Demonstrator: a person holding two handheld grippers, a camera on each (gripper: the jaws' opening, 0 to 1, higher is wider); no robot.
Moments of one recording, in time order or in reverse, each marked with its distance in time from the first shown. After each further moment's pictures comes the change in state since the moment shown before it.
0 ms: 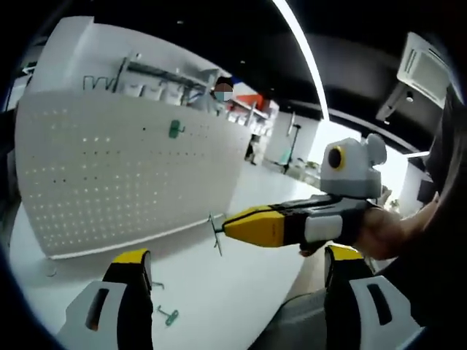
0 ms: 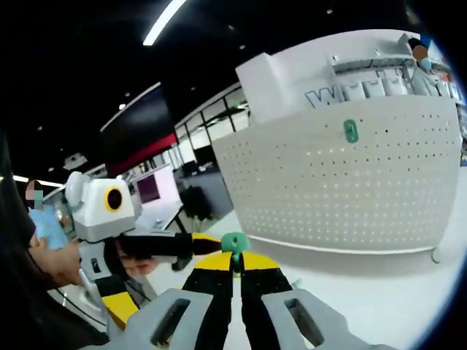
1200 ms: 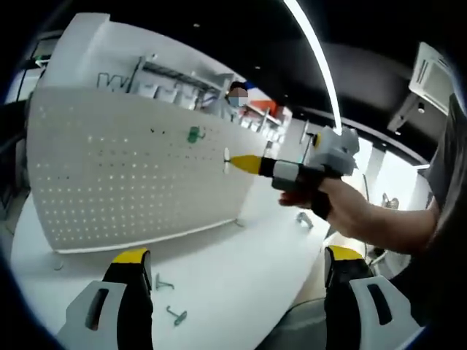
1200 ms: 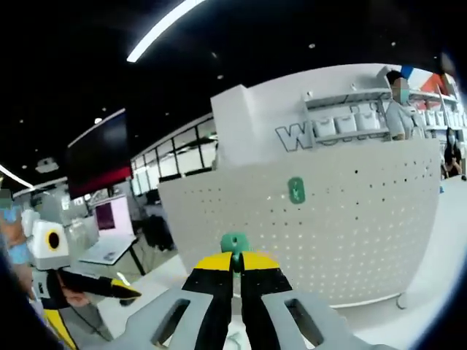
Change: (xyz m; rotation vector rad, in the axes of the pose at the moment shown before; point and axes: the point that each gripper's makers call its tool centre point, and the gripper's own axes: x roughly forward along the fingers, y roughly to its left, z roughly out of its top) left arm -0.002 0.019 0.005 -0.045 -0.004 0.065; right arm 0.014 -0.113 0.090 -0.077 -0.211 -0.235
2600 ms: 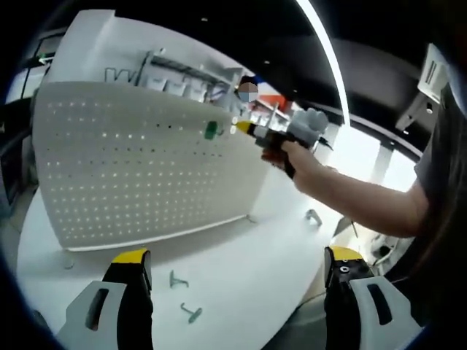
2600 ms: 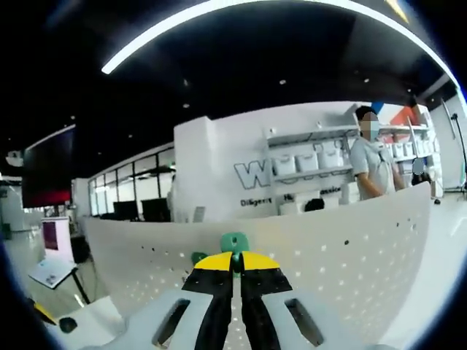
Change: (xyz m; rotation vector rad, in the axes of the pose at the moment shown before) left arm -0.006 0.030 0.007 -0.023 0.018 0.046; right arm 0.070 -0.117 0.066 -0.055 -0.200 -0.230
